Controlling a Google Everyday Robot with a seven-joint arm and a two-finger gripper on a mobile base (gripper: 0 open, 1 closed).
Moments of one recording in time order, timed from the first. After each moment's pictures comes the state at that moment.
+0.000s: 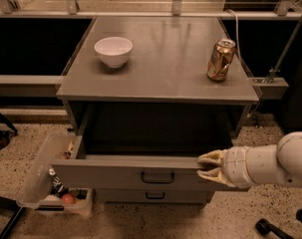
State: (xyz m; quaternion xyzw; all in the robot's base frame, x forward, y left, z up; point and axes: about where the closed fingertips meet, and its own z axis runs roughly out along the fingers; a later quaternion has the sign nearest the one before) arm 0.460 -0.173 0.688 -0.64 0.67 0.06 0.36
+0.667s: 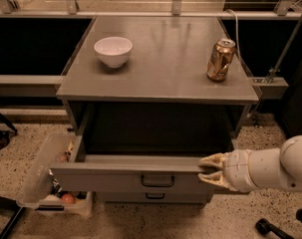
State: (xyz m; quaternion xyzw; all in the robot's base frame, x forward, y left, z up) arm 0.450 -0.174 0.688 -0.64 0.67 0.06 0.36
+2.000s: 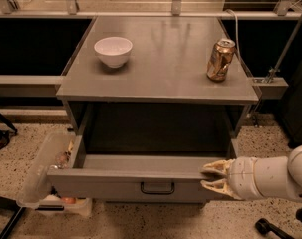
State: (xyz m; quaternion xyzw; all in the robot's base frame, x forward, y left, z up) arm 0.429 -0.177 0.689 -0.64 0.67 0.06 0.36
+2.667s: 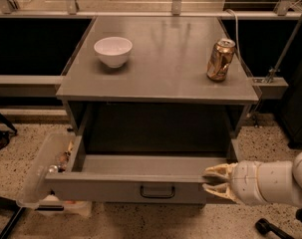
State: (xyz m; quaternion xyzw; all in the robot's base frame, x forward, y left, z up) arm 0.418 -0.179 0.689 -0.64 0.67 0.06 0.36
